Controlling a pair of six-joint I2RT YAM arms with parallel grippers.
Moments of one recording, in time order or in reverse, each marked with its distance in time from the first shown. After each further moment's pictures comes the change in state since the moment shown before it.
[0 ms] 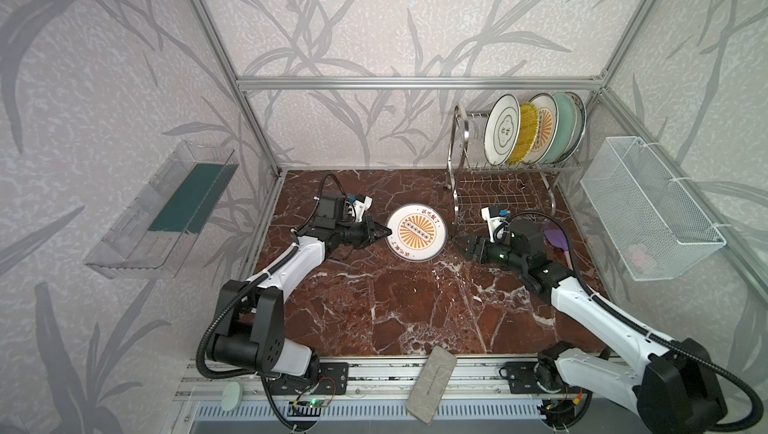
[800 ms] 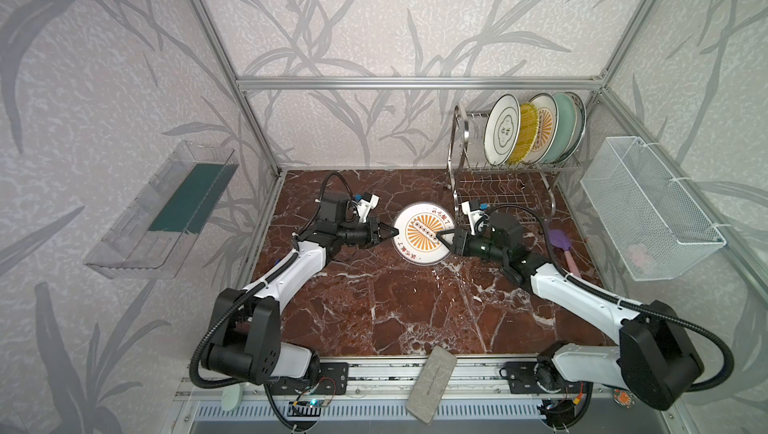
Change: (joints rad) left arm -0.039 -0.052 -0.031 0.097 0.067 -0.018; right arm 0.101 0.173 0.061 0.196 -0.049 0.143
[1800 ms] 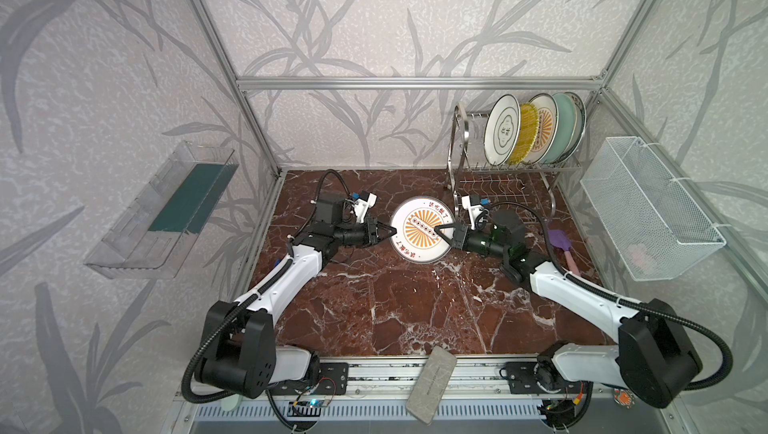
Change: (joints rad) left arm 0.000 -0.063 -0.005 -0.063 -0.040 0.049; right arm 0.009 0.006 0.013 0.095 -0.042 0.098
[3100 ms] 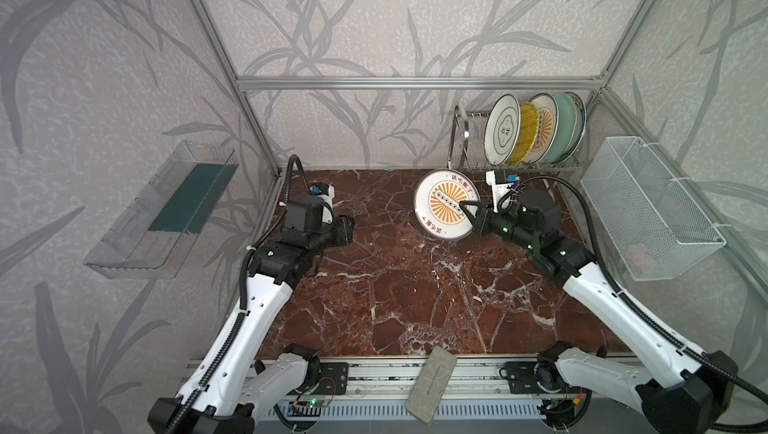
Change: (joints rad) left arm -0.018 -0.339 0.206 -0.556 -0.843 0.272; right arm -0.041 -0.203 0.340 -0.501 0.261 -0.406
